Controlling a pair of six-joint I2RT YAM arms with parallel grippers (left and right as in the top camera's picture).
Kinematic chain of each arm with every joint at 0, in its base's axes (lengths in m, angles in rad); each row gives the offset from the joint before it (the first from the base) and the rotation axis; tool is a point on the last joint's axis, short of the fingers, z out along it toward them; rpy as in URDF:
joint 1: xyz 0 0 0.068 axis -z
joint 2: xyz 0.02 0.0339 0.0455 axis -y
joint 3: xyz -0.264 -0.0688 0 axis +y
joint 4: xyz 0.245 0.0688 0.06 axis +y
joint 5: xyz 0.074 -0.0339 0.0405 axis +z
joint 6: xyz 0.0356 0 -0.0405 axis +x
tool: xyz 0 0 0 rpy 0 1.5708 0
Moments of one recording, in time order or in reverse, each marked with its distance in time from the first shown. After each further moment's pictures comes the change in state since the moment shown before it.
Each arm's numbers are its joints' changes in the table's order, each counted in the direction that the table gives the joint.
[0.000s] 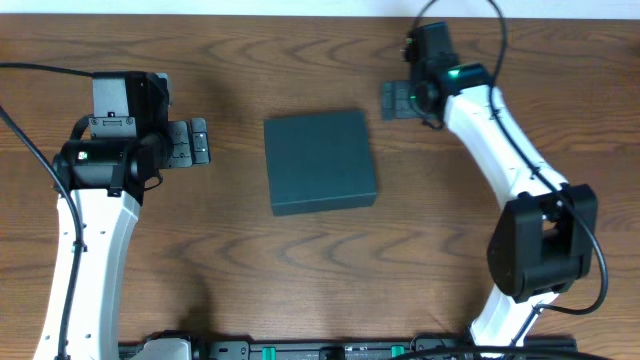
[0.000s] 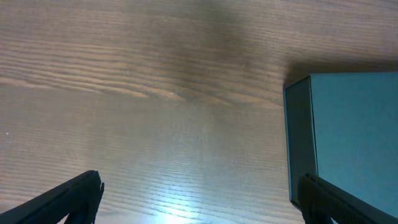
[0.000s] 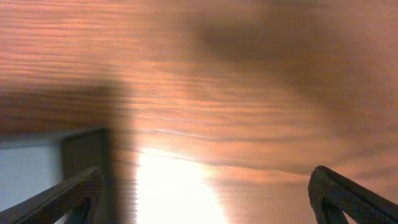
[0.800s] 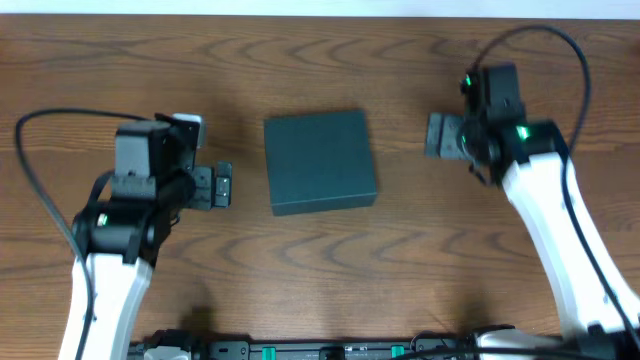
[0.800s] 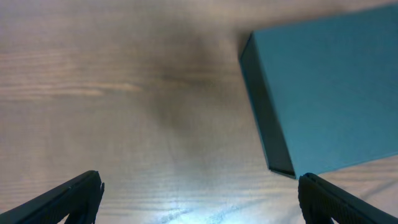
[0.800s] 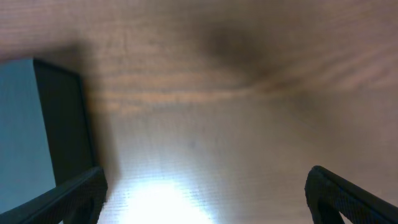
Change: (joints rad) left arm 0.093 0.263 0.285 -0.121 -0.080 0.076; right arm 0.047 0.507 0.364 0.066 -0.056 0.057
